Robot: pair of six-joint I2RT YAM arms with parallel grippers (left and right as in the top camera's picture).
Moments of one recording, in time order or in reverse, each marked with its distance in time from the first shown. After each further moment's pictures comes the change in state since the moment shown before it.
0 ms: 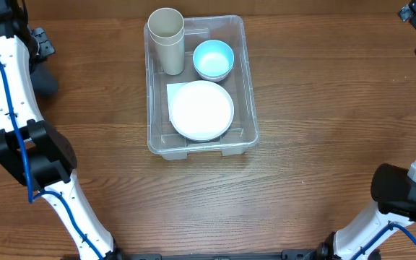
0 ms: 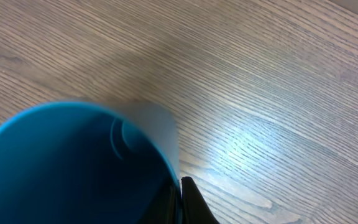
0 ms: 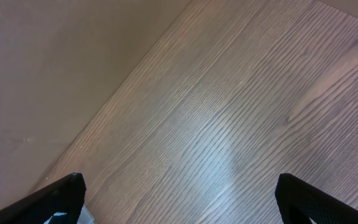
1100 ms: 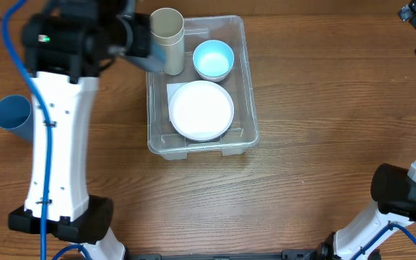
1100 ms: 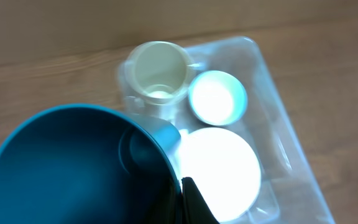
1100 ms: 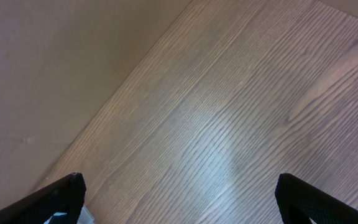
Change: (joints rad) left arm -0.561 -0.507 -0.011 -0.236 0.185 0.092; right arm 0.000 0.000 0.000 0.000 0.000 0.000
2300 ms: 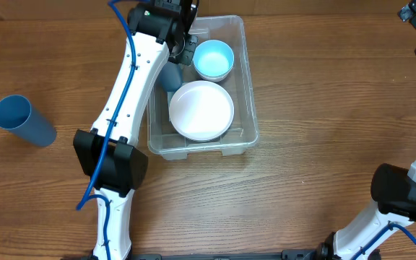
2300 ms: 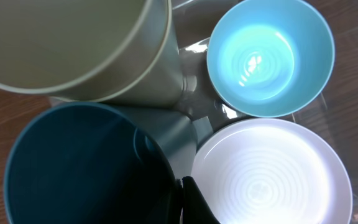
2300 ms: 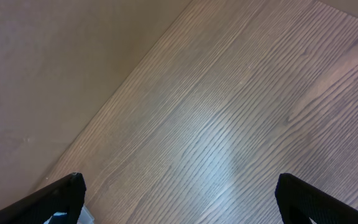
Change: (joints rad) left arm -0.121 0.414 0.000 0.089 -0.213 0.048; right arm 0.000 0.000 0.000 -0.001 0.000 0.000
